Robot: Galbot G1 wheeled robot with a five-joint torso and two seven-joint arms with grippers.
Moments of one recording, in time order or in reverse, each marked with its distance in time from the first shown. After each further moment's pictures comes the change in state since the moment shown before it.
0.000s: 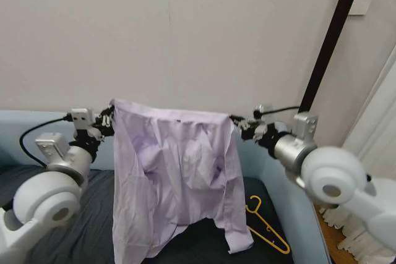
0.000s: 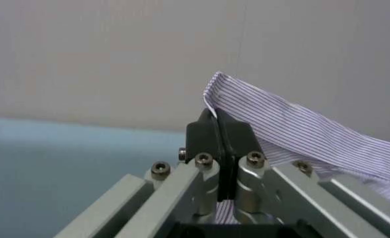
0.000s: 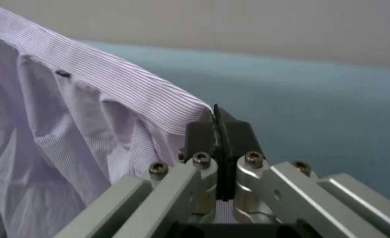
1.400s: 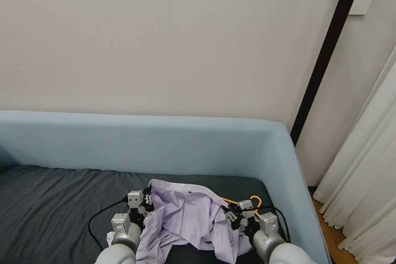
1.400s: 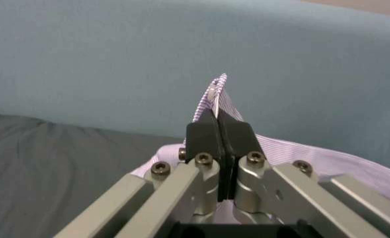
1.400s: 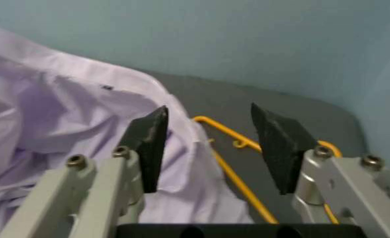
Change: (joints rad) left arm 0.200 -0.357 0.241 0.283 0.356 -0.188 0.118; right arm -0.552 0.123 0.168 -0.173 -0.427 0.078 -0.127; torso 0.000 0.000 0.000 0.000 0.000
